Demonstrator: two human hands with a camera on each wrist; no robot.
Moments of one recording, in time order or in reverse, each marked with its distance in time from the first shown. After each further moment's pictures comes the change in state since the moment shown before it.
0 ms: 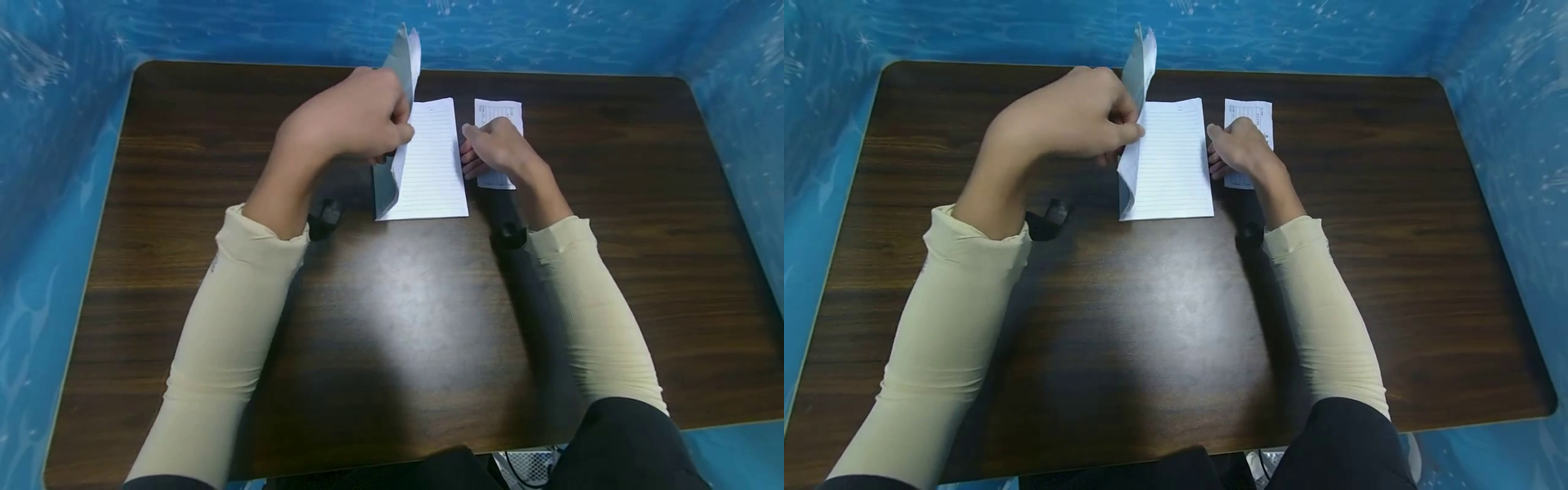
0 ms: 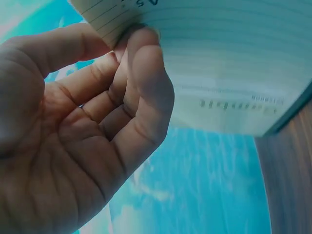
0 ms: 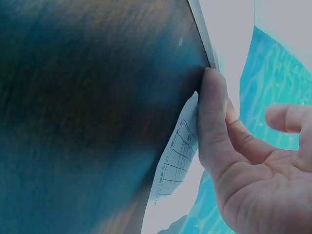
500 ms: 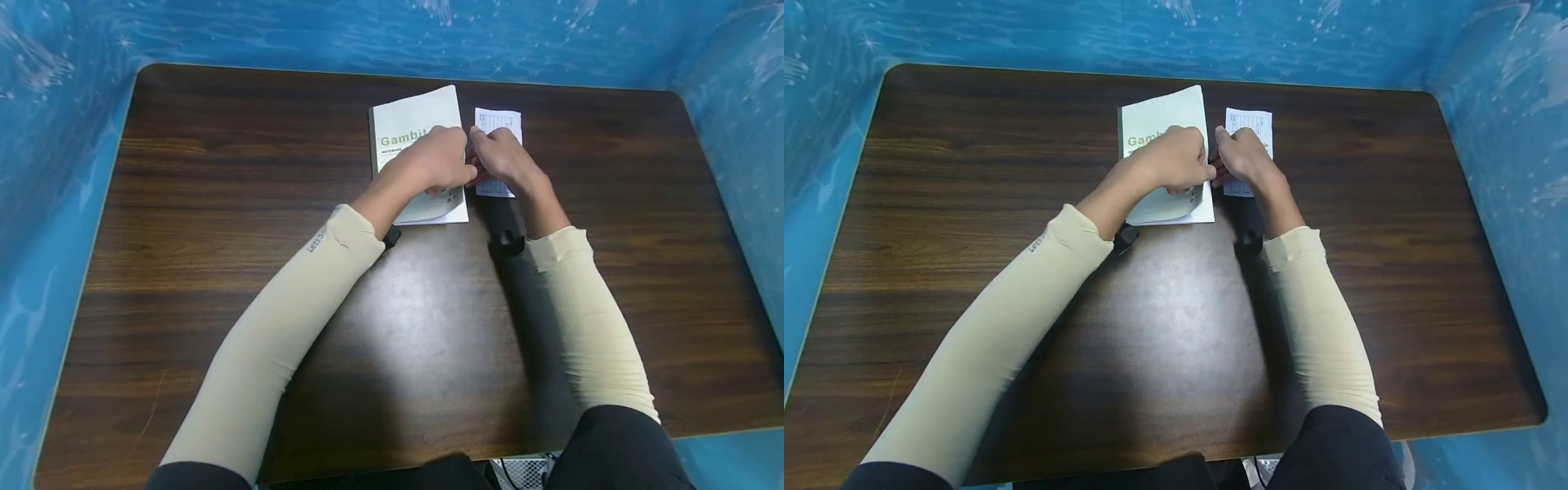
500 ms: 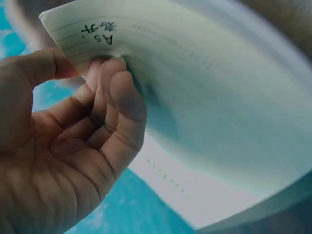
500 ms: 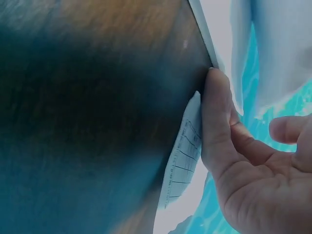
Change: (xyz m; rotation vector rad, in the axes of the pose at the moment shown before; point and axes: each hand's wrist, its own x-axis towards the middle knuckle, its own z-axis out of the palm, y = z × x) left_hand 0.086 0.021 0.082 -0.101 -0.186 -0.114; right_hand 0.001 0.016 -0.002 0.047 0.028 -0.093
